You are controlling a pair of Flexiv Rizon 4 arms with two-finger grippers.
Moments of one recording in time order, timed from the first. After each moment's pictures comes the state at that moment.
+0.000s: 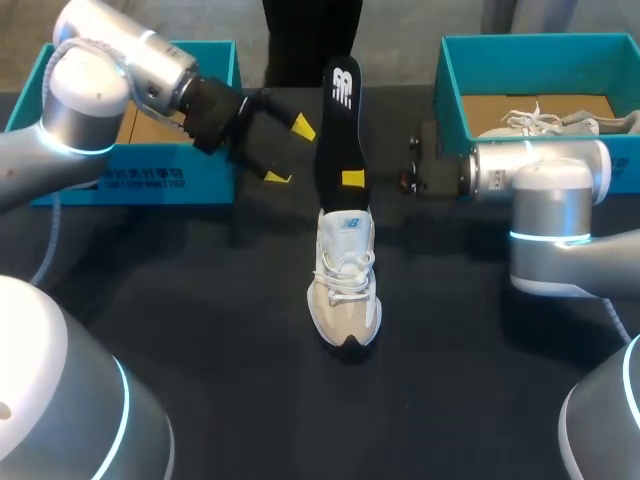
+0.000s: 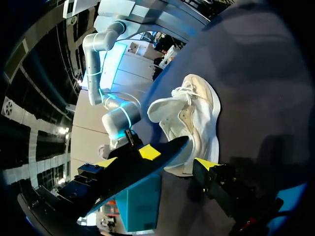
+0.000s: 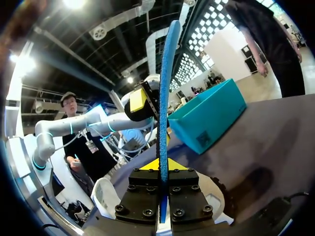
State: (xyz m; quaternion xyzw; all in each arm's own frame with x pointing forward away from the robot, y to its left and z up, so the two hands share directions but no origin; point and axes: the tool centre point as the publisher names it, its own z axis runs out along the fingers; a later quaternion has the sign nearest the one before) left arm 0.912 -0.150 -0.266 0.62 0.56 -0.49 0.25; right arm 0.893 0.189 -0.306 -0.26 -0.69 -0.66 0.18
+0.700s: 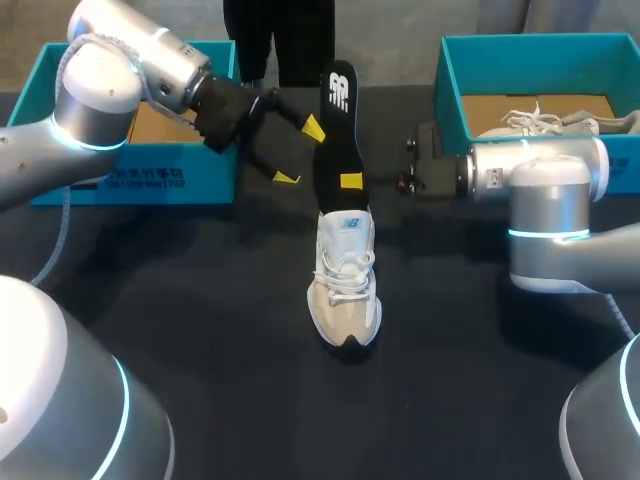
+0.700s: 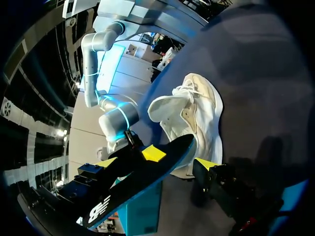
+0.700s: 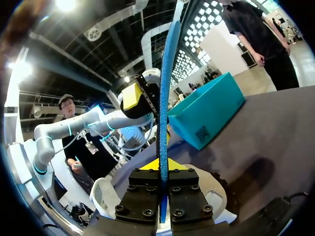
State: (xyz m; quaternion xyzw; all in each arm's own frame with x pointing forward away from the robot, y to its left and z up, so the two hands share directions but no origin) left arm 0.913 -0.163 -0.269 0.63 0.55 -0.49 0.23; right arm 0.892 0.191 -0.310 -0.28 -0.69 -0.64 0.19
